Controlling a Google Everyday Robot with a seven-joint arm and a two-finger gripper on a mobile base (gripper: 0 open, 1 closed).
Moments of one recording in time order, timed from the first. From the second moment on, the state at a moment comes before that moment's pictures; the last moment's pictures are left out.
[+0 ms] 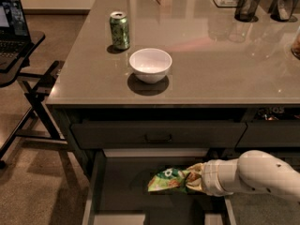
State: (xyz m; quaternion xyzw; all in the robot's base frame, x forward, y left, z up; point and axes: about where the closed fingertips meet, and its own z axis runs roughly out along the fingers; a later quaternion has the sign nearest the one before) arm 0.417 -0.146 0.580 -0.63 0.72 0.09 0.29
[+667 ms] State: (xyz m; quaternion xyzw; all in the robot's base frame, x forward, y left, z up) arm 0.446 -0.142 0.499 -0.65 0.69 0.13 0.29
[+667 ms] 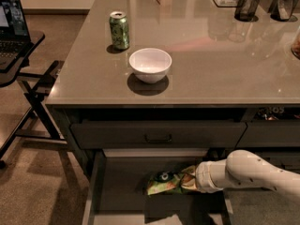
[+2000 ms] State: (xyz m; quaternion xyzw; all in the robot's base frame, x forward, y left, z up) arm 0.465 -0.140 0.405 -0.67 0.69 0.15 0.22
